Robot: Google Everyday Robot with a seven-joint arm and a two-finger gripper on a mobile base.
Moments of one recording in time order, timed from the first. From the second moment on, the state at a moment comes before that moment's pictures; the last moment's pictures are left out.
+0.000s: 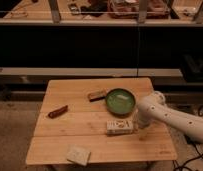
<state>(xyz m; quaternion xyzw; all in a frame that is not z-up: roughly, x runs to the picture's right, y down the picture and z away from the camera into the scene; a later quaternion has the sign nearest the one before) 0.224 0.220 0.831 -0.32 -0.03 -0.04 0.95</state>
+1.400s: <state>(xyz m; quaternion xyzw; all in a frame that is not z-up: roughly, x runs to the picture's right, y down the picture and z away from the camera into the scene) 0.226 0.217 0.855 -0.32 -0.01 -0.06 0.95</state>
